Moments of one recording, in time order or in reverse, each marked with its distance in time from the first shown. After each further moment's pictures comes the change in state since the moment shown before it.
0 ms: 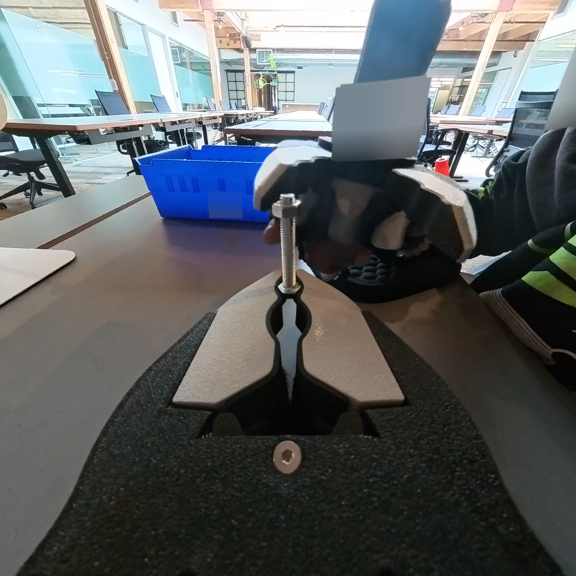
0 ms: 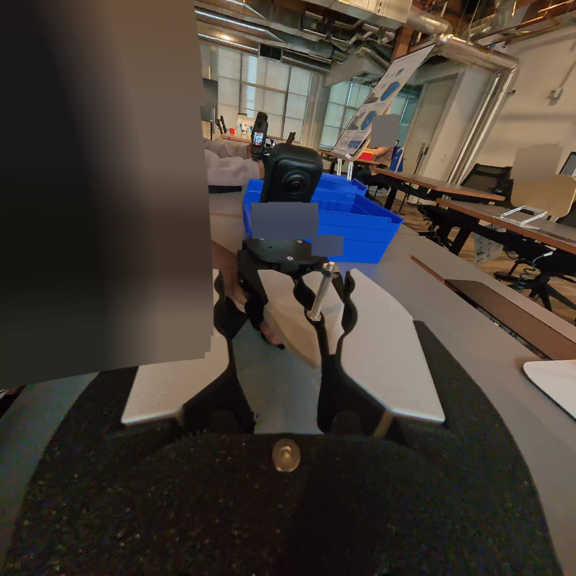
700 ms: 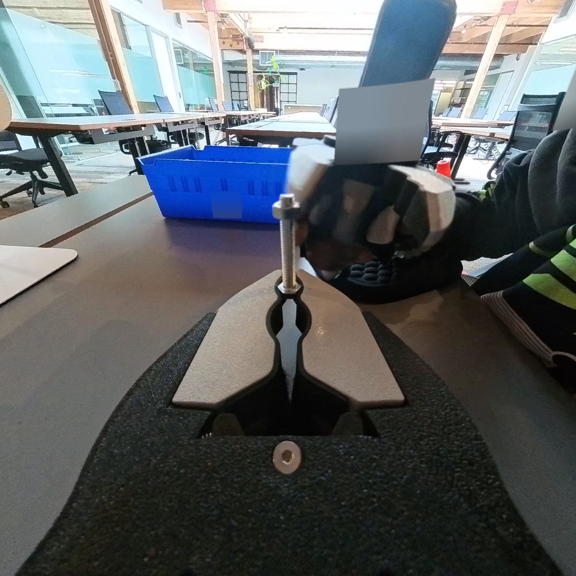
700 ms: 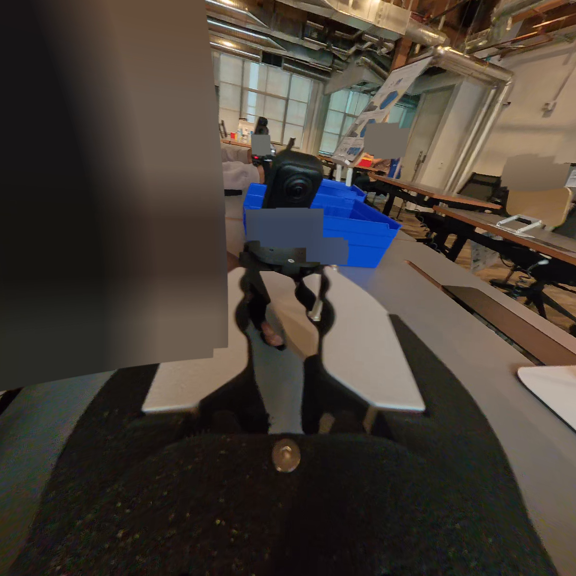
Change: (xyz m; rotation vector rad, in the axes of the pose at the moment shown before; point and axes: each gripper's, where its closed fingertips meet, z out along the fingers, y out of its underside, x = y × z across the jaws) left arm -0.001 0.000 0.000 0.003 -0.007 -0.006; right arm -0.001 -0.003 -0.004 0.017 -0.004 -0.018
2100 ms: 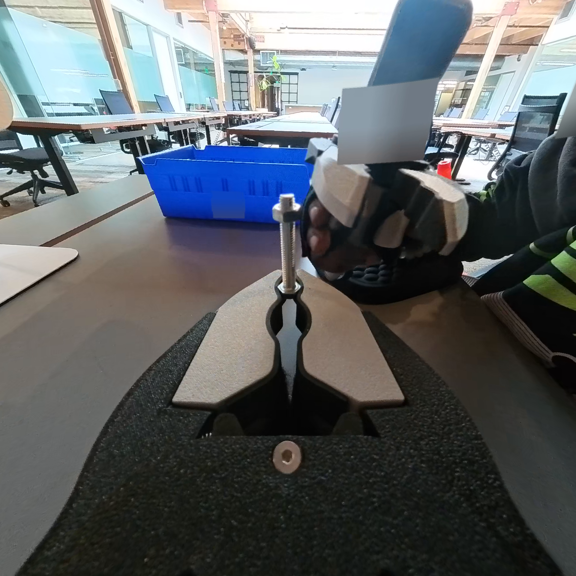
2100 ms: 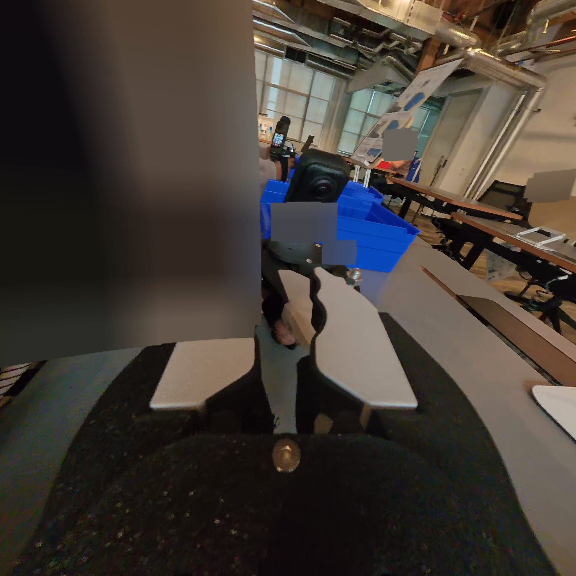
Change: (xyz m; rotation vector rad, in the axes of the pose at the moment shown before) left arm -0.001 0.000 0.000 0.000 -0.003 -0.003; right arm -0.013 0.001 0.001 -0.011 -0.062 -0.039
